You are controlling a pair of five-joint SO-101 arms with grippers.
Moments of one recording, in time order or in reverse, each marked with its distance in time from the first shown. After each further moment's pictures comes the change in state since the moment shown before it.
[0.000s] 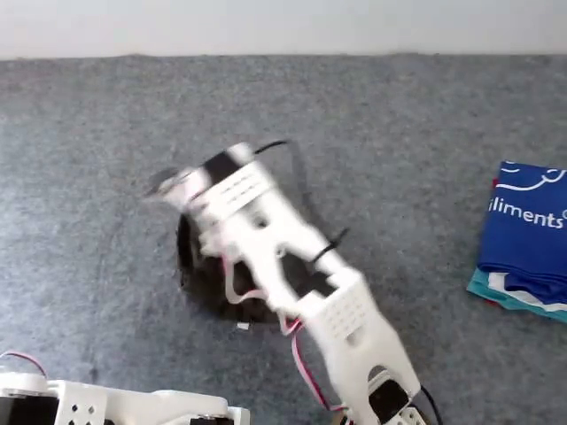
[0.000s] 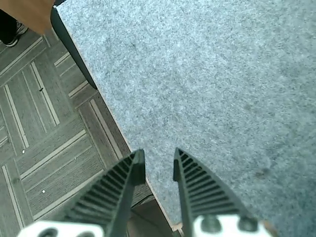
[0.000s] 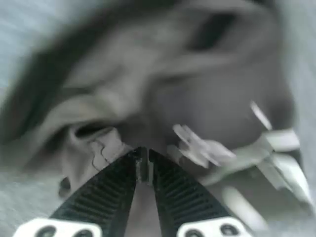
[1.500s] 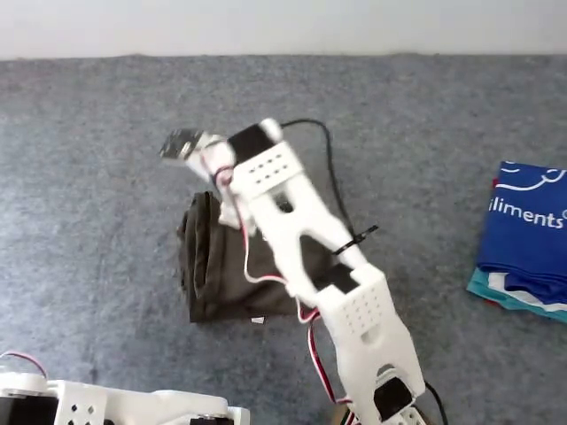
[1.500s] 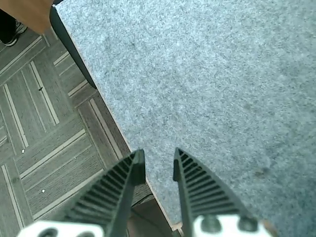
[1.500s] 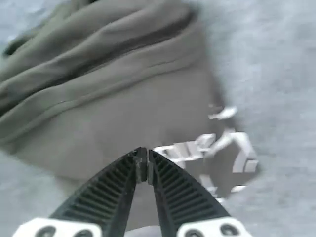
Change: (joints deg) left arm 0.0 -0.1 0.3 0.0 0.0; right arm 8.4 -5.7 2.5 0.1 2.1
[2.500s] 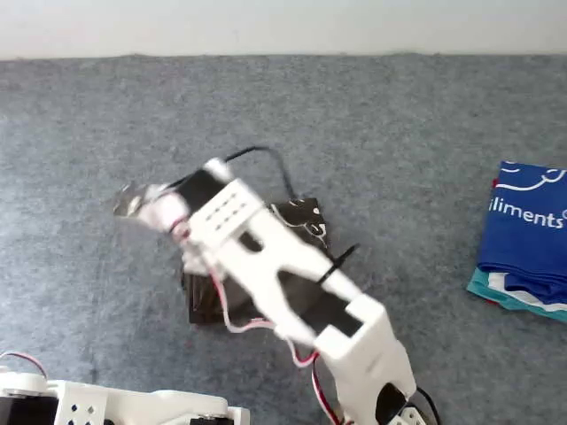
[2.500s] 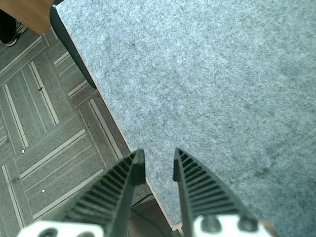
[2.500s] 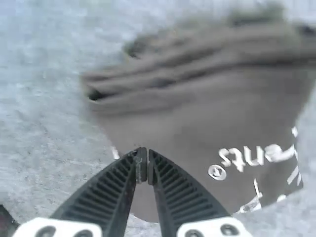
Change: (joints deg) left arm 0.0 0.0 0.0 0.0 0.0; right arm -9.2 -9.7 10.1 -0.2 -2.1
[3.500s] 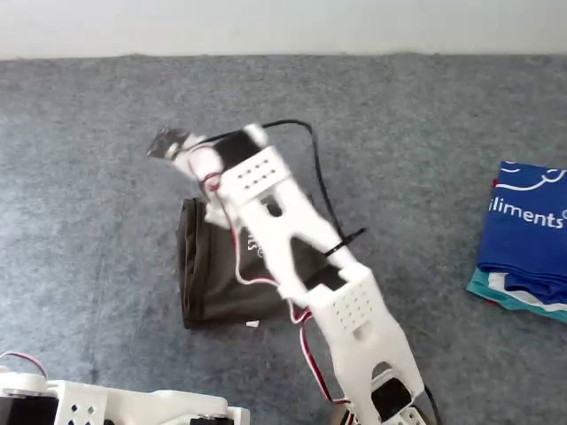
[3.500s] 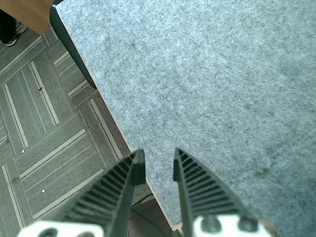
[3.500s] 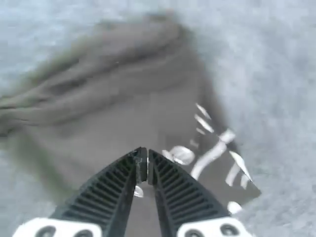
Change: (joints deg) left arm 0.0 0.0 0.0 0.0 0.0; right arm 9.4 15.6 -21.5 -2.3 0.0
